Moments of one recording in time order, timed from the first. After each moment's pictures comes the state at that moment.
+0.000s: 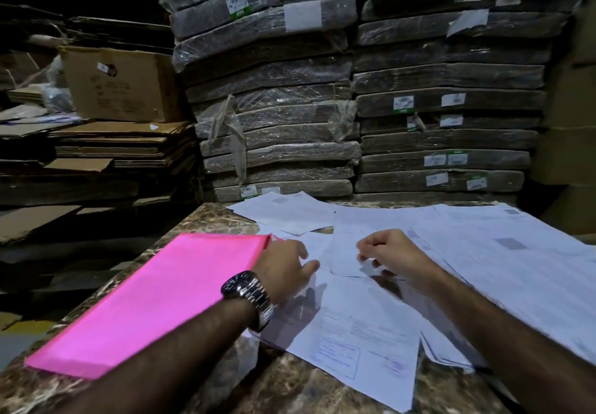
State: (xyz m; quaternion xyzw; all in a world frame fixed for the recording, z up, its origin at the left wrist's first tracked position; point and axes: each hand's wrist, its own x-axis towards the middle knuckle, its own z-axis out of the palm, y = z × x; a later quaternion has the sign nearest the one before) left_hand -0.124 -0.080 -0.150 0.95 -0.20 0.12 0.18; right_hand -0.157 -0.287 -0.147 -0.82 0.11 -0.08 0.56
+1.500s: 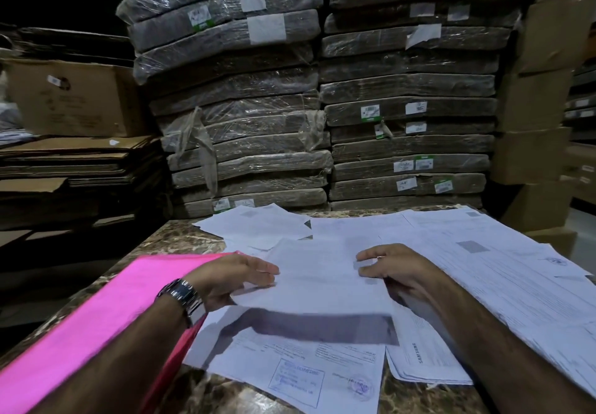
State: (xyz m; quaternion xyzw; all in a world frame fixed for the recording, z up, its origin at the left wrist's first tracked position) left_hand -0.098 -0.065 -0.128 0.78 -0.09 -0.27 0.56; right_hand -0.167 -0.343 -0.151 -0.70 0.15 -0.02 0.70
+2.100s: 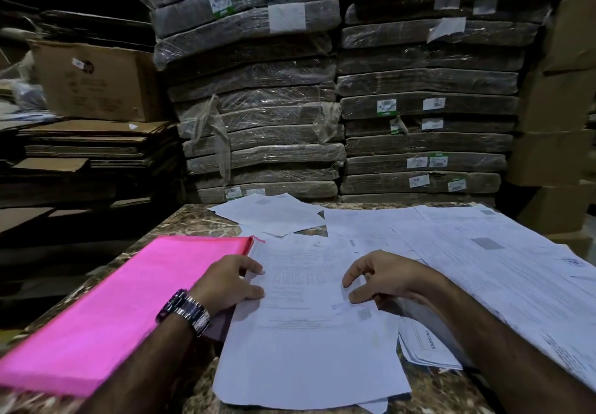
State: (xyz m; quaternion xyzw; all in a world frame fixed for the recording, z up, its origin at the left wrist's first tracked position) left_hand -0.121 -0.030 -0.157 0.93 -0.12 -0.03 0.34; right_hand -0.185 -0.305 -0.136 -0.90 0.02 0.13 0.42
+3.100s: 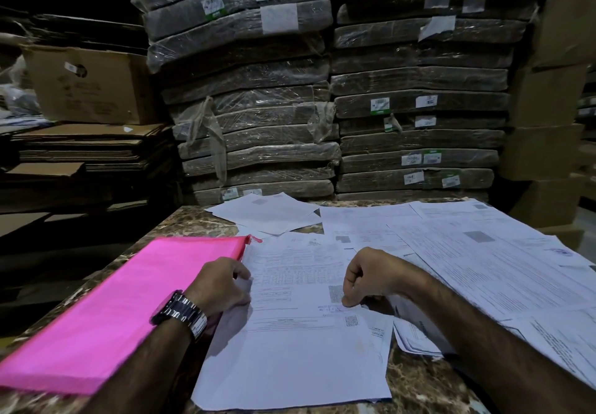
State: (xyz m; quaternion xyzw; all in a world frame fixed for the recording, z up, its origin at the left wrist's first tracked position) left_hand -0.124 -0.025 -0.160 0.97 -0.15 0.03 0.18; right_hand -0.177 -0.299 -0.148 -0.95 -0.02 0.10 0.30
